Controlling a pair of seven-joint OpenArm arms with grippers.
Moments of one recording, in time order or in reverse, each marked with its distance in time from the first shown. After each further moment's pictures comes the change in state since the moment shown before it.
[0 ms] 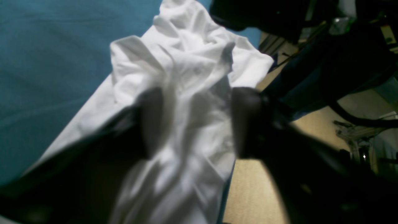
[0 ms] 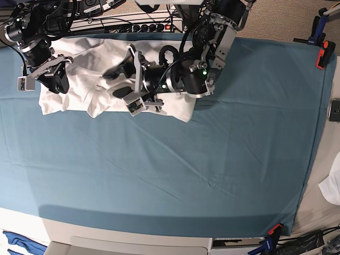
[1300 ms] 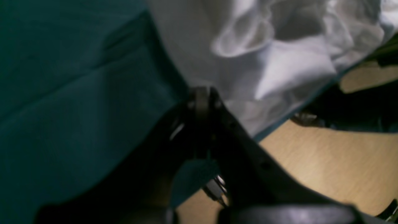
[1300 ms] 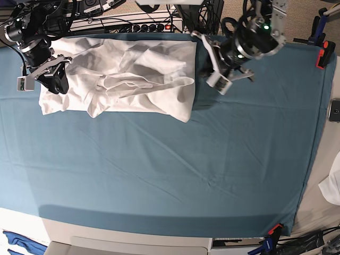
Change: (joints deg) left arm 22.4 -17.0 -14.5 26.4 12.2 15.9 3.6; right arm 0.0 0.0 0.0 0.0 -0.2 0.0 0.6
